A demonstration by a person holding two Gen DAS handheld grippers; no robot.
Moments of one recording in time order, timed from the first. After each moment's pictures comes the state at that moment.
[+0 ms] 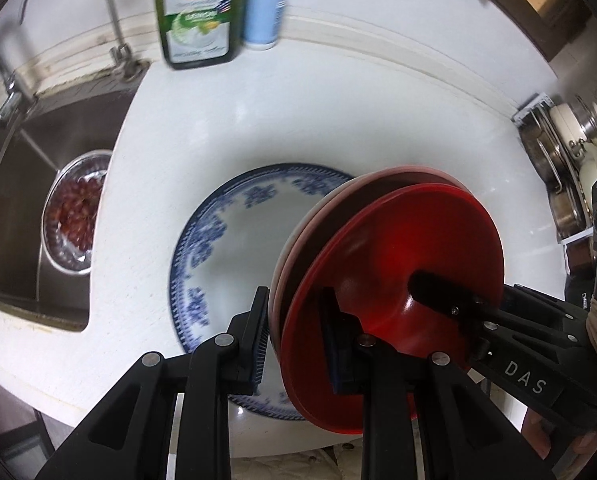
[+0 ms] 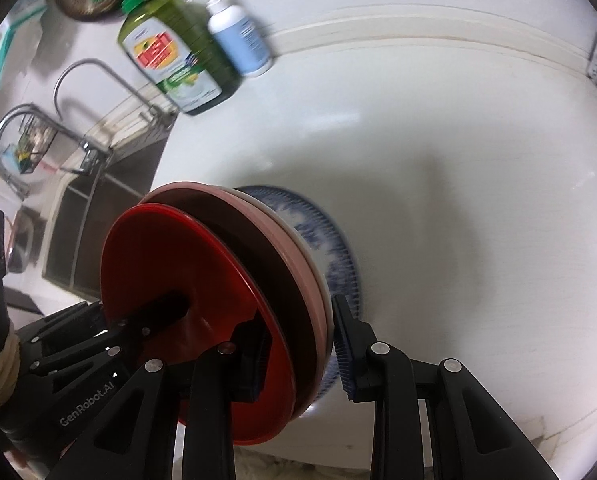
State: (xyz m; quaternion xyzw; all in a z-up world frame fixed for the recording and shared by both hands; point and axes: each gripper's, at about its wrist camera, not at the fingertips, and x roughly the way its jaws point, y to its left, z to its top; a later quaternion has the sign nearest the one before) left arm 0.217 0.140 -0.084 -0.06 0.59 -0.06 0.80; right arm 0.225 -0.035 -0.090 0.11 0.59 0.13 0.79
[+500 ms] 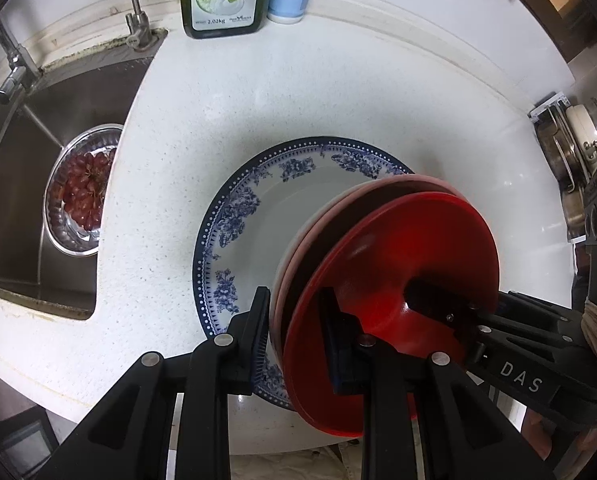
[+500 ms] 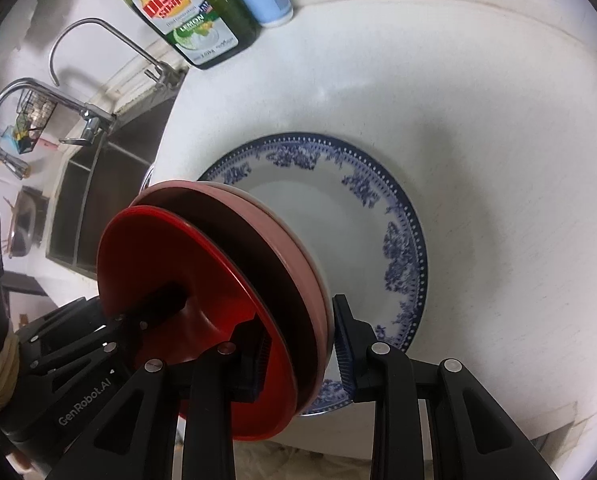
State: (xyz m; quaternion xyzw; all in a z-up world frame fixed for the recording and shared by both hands) left arm 0.221 0.161 -0.107 -0.06 0.62 -0.06 0.78; right arm 0.228 -0.006 -0.119 0.12 0.64 0.14 0.75
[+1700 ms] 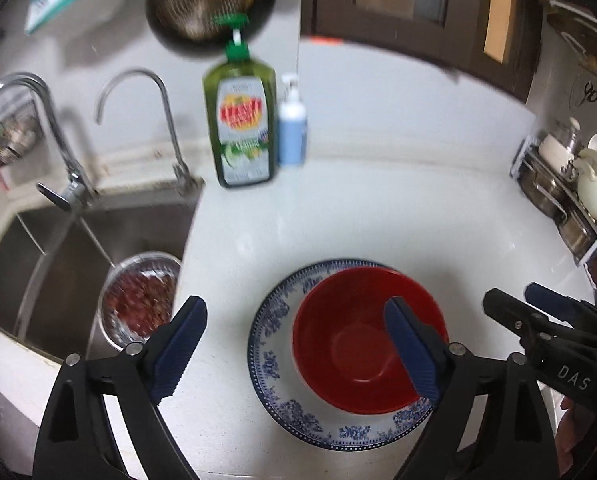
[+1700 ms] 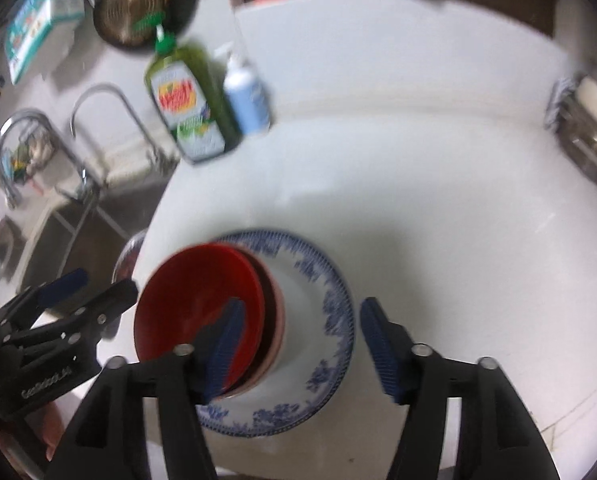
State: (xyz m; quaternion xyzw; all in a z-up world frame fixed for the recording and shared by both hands) left arm 0.156 0.160 -0.026 0.00 0.38 -0.03 0.92; right arm 0.168 -0.033 -0.043 0.08 0.45 0.05 0.89
